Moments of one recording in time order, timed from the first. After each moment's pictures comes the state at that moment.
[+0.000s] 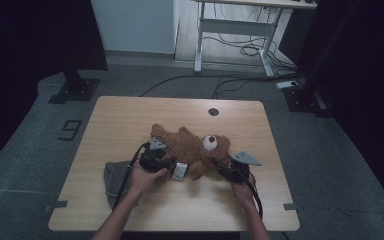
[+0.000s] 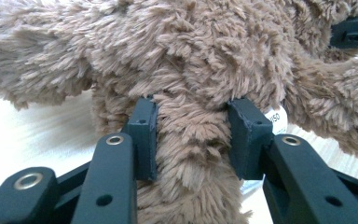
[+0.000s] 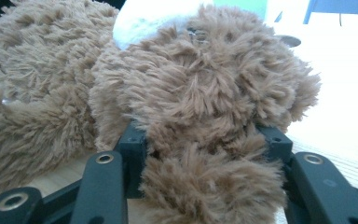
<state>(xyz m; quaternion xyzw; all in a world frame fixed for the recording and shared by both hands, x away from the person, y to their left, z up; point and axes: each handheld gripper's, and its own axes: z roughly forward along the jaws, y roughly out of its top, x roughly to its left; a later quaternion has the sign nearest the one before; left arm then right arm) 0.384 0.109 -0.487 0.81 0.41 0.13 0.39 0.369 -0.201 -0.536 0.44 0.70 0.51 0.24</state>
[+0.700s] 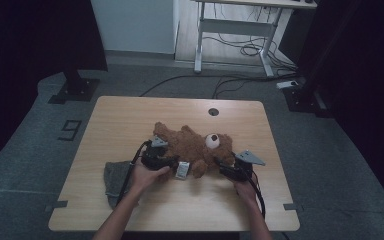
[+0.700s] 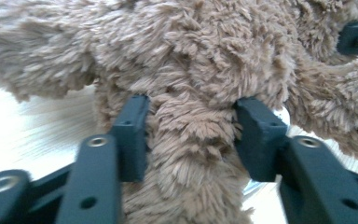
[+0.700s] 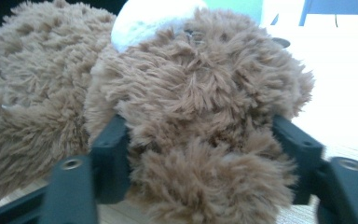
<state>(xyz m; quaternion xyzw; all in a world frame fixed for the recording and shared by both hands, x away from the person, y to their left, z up) 0.387 0.109 -0.484 0.81 0.42 0.13 0.40 0.372 -0.212 -0.537 0.45 0.69 0.52 0.24</state>
